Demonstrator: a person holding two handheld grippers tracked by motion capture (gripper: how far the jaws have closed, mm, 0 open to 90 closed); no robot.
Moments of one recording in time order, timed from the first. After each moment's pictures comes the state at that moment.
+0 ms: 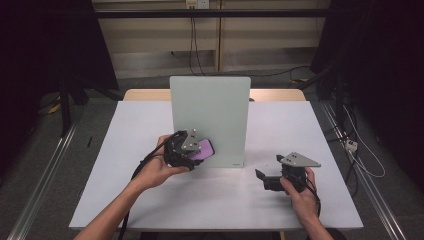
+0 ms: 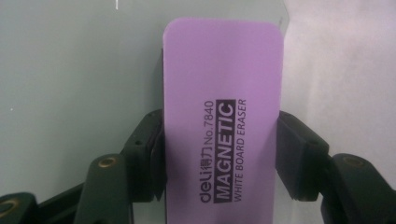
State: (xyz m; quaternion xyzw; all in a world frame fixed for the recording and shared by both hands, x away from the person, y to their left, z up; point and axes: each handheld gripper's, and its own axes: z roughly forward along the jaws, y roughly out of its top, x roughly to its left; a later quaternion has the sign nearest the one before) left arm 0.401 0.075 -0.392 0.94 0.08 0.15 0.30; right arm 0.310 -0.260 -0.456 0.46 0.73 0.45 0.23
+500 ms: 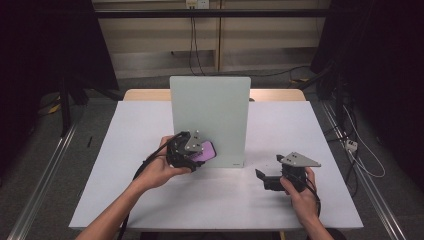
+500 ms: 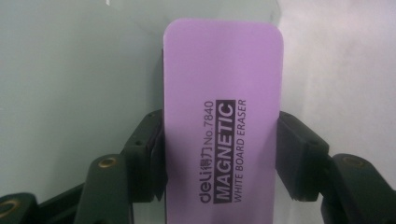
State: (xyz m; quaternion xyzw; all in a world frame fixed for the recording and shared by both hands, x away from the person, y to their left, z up) left arm 0.402 0.071 -0.386 0.93 0.08 0.16 0.31; right arm 0.310 -0.260 -0.456 0.46 0.73 0.45 0.23
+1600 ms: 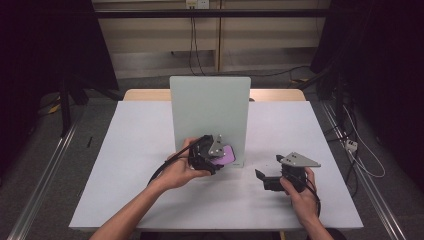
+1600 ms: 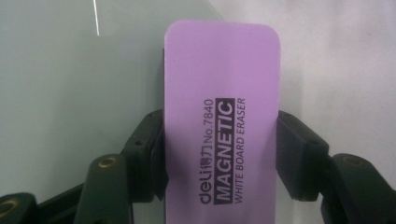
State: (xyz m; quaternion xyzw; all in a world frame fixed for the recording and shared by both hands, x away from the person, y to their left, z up) left arm 0.395 0.017 -0.400 0.94 0.03 0.14 0.30; right arm 0.309 -0.260 -0.456 0.46 0.74 0.45 0.23
